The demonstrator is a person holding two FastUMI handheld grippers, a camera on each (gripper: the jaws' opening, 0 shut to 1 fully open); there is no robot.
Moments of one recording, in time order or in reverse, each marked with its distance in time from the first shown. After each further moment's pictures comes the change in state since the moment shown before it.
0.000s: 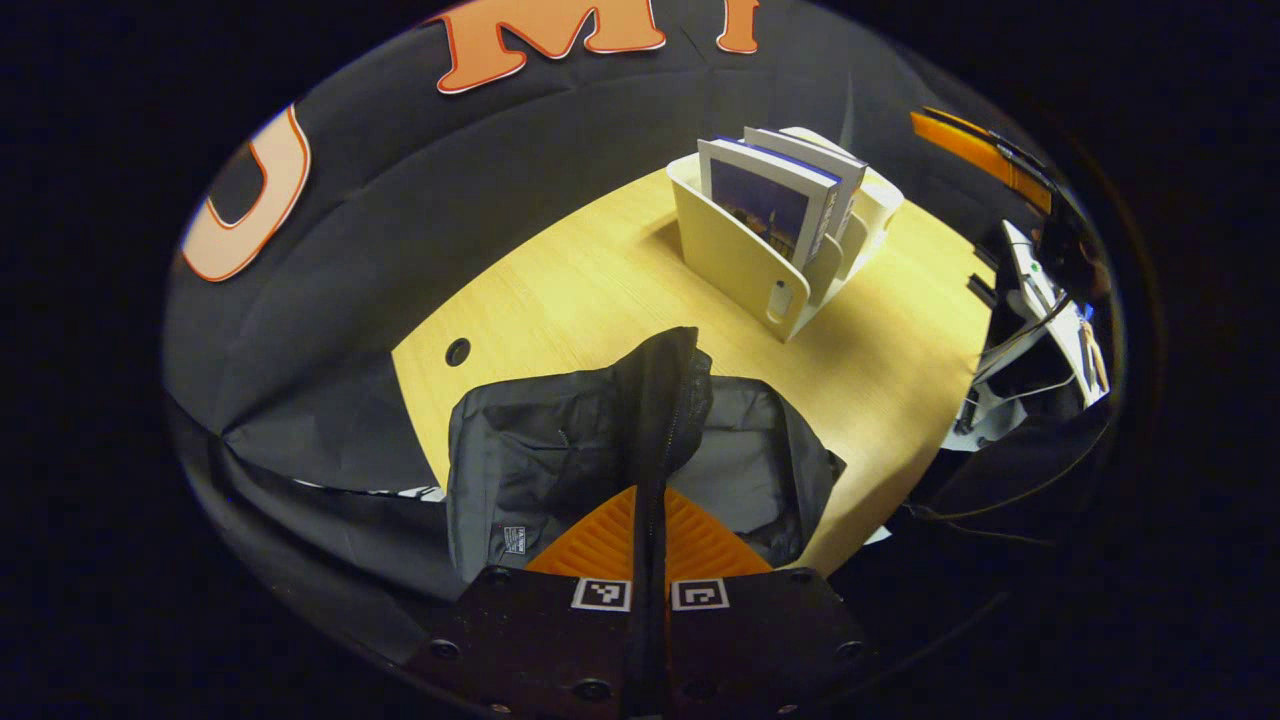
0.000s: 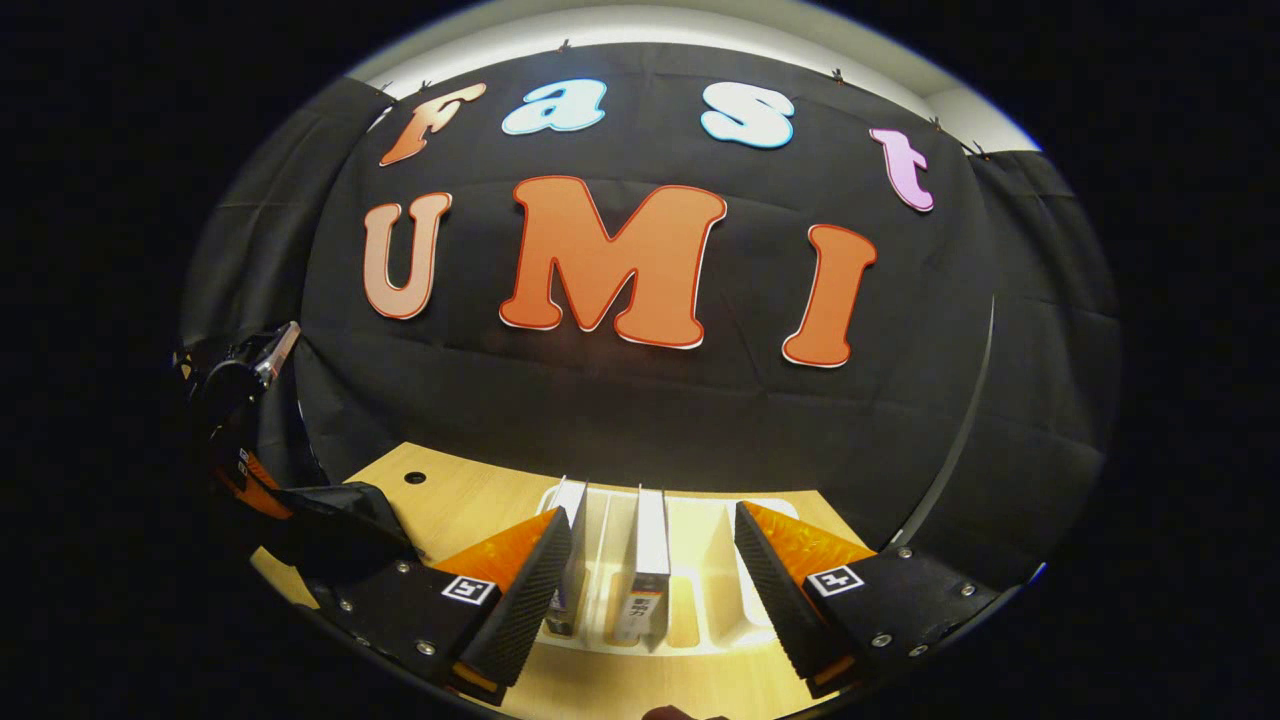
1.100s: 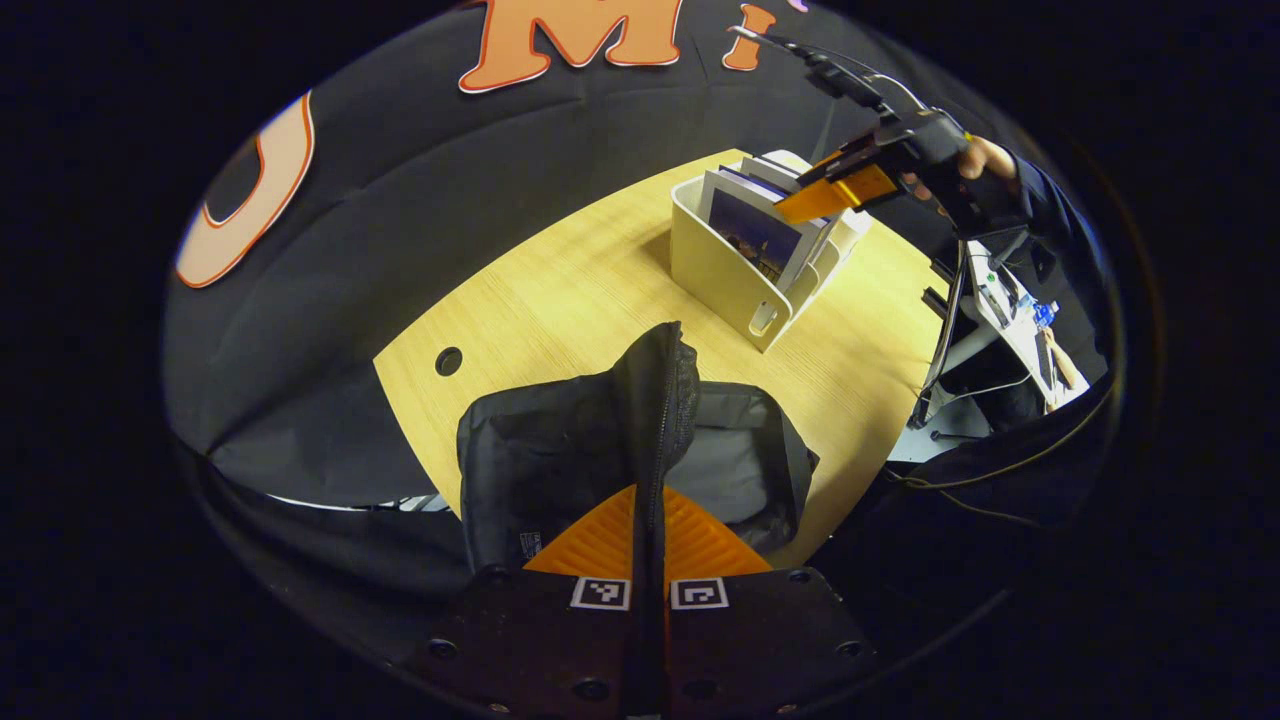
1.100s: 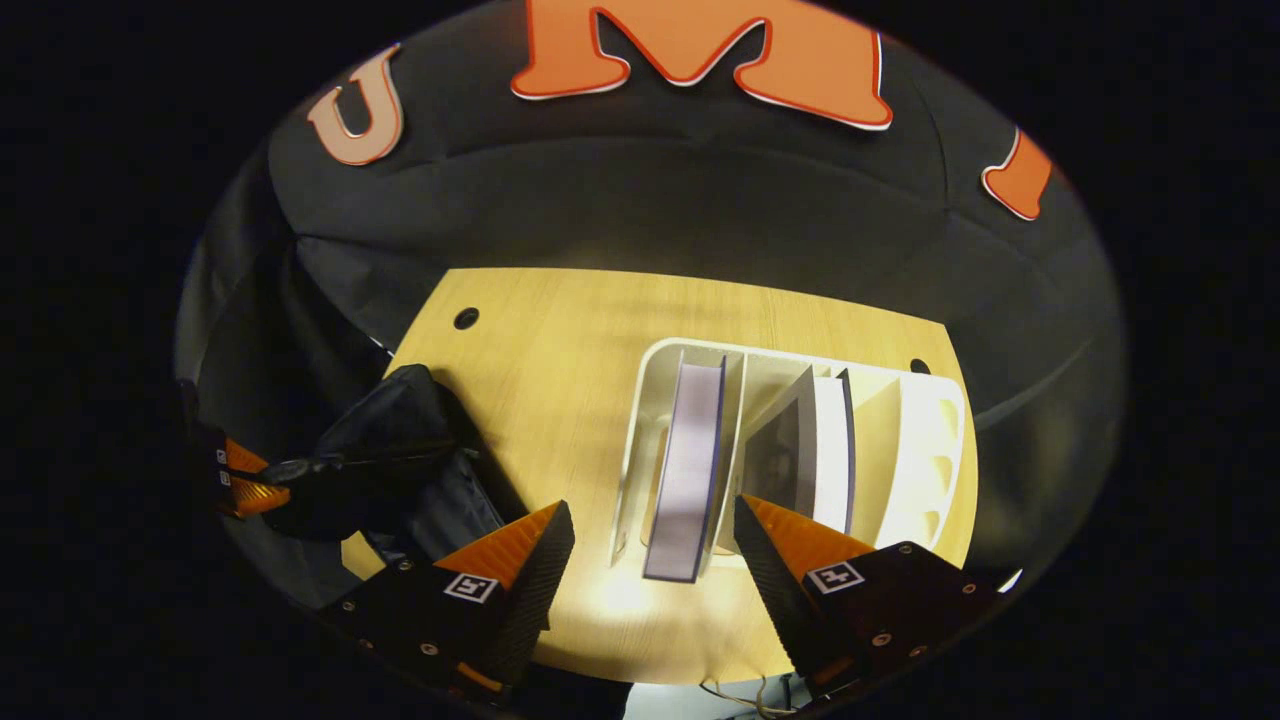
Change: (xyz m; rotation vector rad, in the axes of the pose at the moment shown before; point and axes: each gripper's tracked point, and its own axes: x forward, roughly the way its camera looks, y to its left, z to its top) left arm -0.033 0.043 0.015 -0.004 0.005 -0.103; right arm 0.106 0.089 -0.078 -0.062 0.858 0.219
